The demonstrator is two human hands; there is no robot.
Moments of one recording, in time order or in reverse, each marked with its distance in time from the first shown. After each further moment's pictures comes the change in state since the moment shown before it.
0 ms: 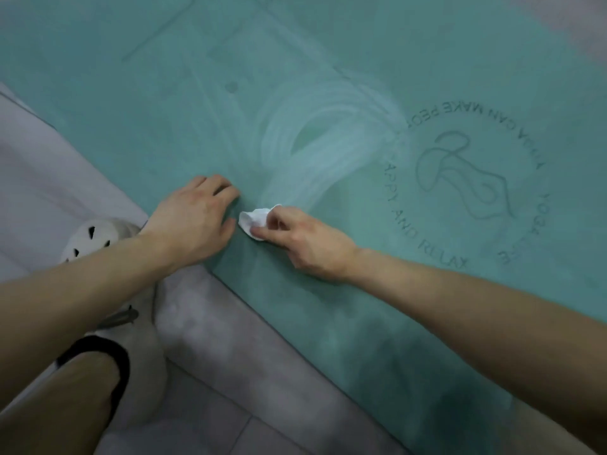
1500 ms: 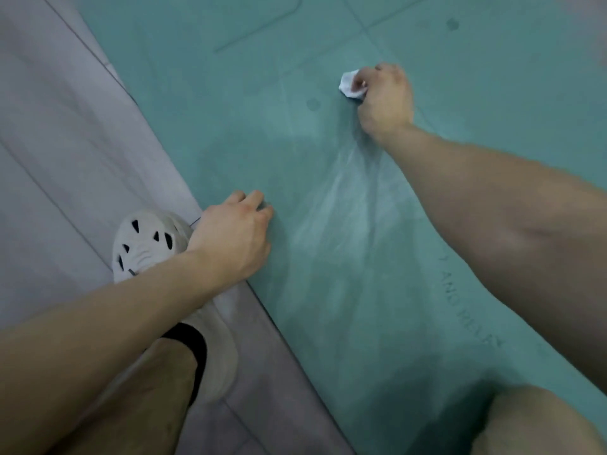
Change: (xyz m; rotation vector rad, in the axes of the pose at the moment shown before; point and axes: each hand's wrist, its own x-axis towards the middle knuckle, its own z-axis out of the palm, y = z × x) left_hand -0.011 -0.002 -0.009 0.035 -0.107 -0.274; right_hand 0.205 0.145 -0.110 -0.344 0.243 0.590
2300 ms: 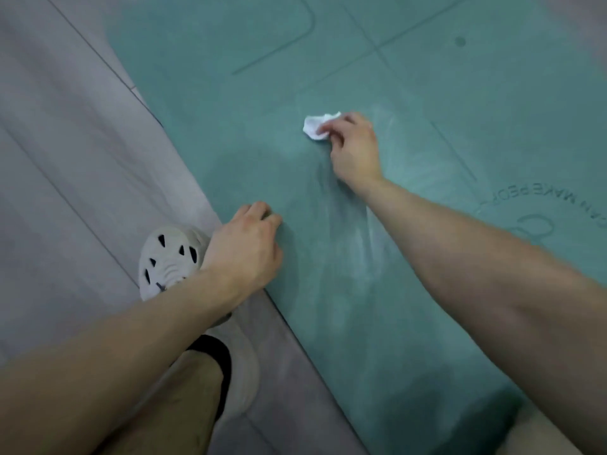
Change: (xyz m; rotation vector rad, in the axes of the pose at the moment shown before) left_hand -0.008 -0.011 0.008 -0.264 0.122 -0.091; right_hand -0.052 -0.058 0.046 0.477 0.069 -0.100
